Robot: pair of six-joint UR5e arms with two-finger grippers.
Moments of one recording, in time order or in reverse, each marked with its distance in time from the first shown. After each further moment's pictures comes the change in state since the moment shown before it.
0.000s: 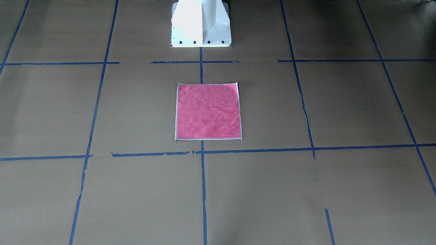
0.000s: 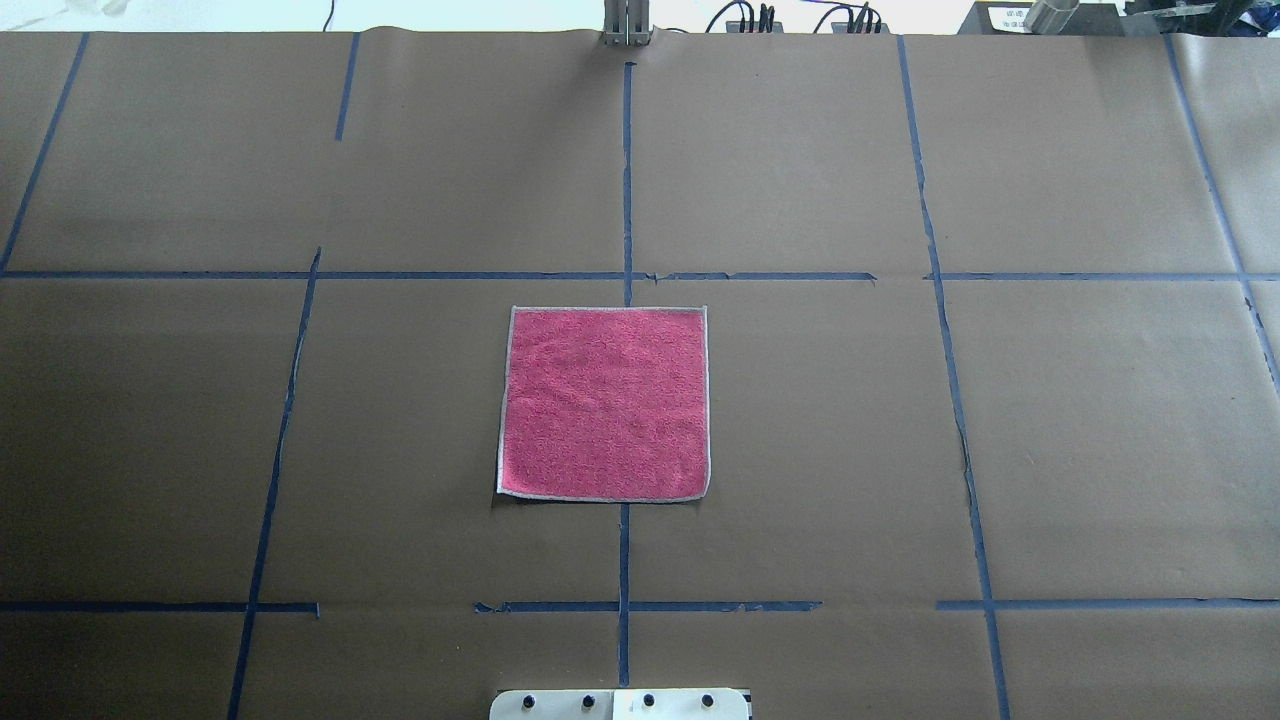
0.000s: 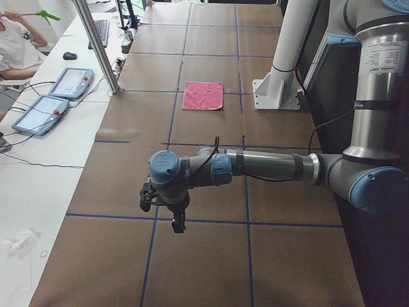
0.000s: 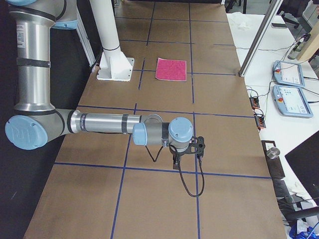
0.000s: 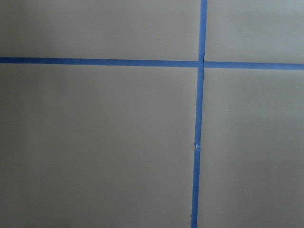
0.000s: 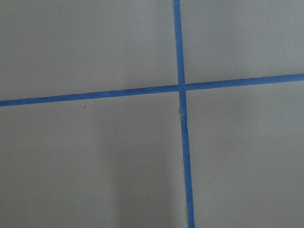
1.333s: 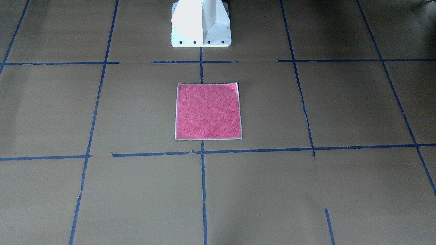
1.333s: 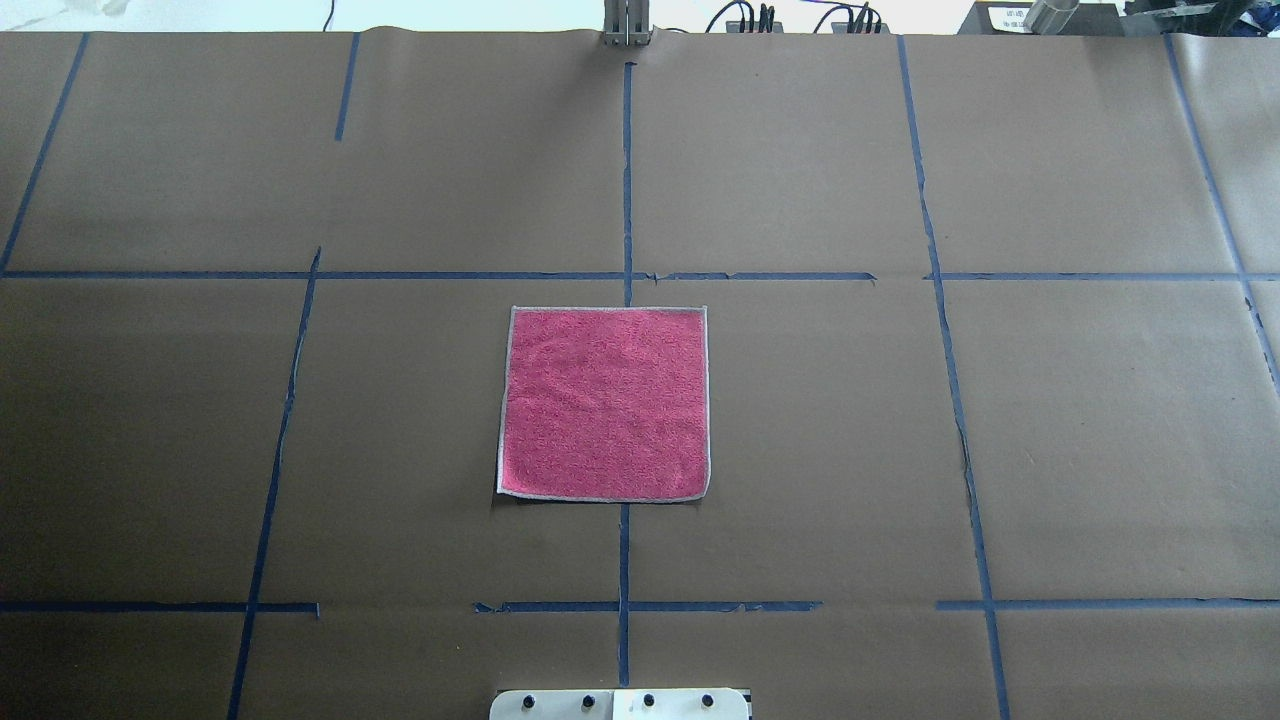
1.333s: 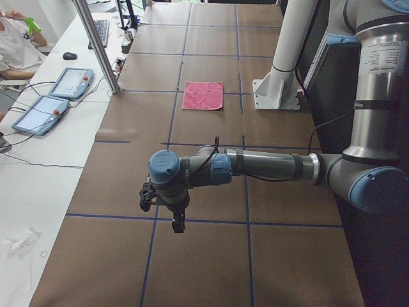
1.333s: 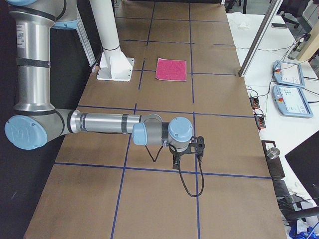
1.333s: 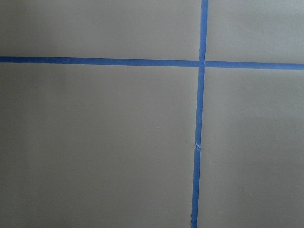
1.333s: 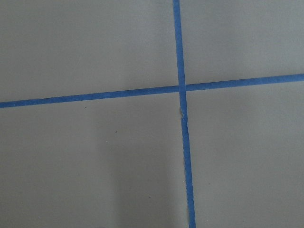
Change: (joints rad) left arm 0.004 -0.004 -0.003 -0.001 0.000 -0.003; right arm -0.001 0.003 0.004 0.000 -0.001 0.009
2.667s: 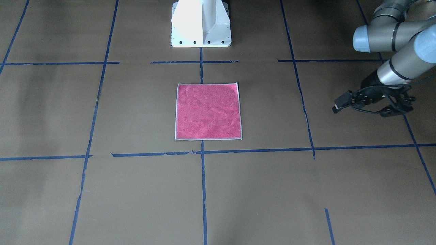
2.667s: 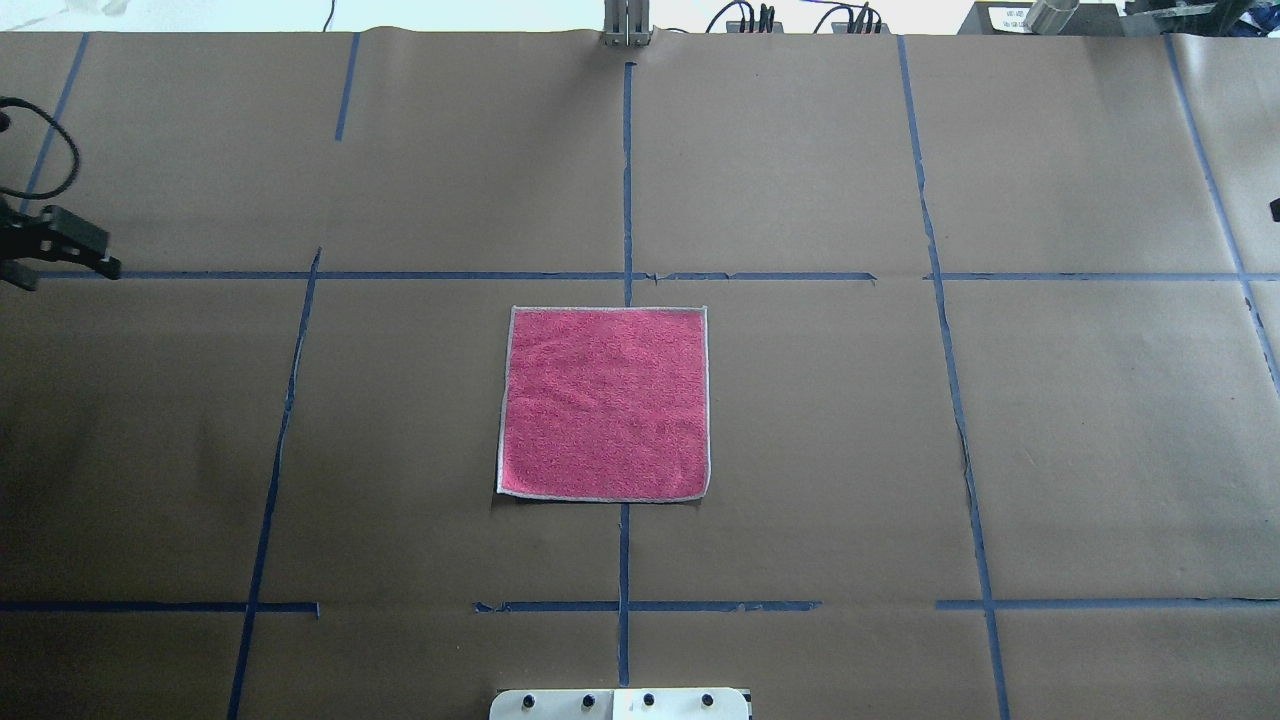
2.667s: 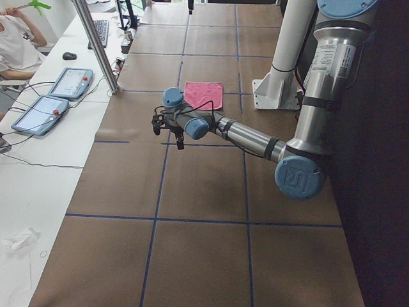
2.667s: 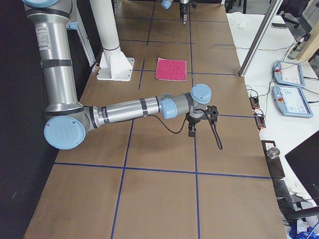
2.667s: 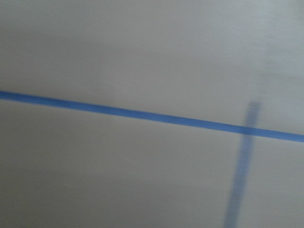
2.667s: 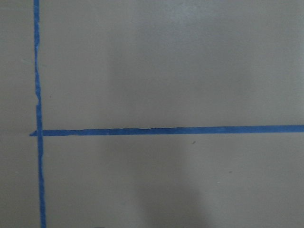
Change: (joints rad) left arm 0.640 -0.219 -0.103 -0.534 0.030 -1.234; right arm -0.295 0.175 0.041 0.107 -0.053 0.413
